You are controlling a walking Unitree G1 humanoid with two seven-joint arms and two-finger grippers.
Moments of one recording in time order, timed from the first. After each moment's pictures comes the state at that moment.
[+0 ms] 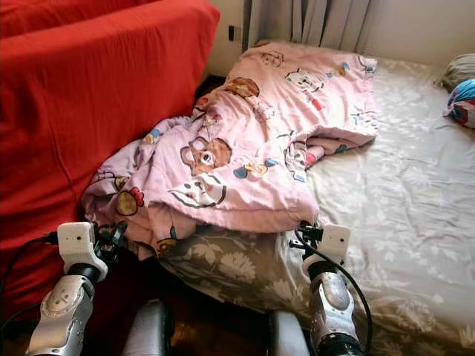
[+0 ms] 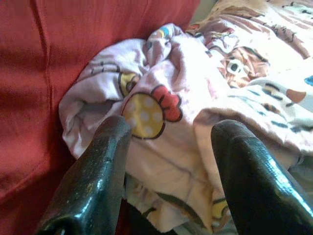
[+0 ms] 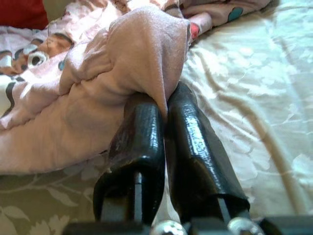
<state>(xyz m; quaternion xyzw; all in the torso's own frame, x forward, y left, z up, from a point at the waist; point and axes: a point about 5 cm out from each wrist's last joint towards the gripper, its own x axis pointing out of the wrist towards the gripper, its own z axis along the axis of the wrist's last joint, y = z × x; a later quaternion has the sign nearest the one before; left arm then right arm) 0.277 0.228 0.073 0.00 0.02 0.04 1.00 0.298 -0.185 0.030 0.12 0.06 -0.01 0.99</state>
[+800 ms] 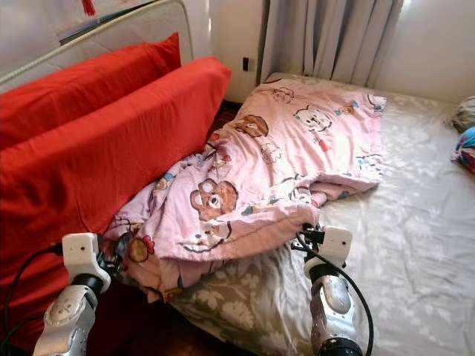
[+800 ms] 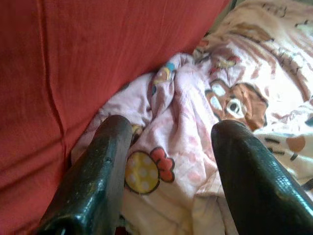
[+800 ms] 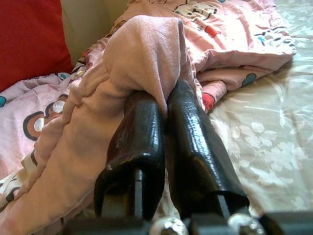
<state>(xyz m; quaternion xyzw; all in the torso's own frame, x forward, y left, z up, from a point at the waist) 0.267 0.230 0.044 -0.02 0.07 0.04 1.00 0.293 -0.187 0.029 0.11 0.06 -0.02 0.99</state>
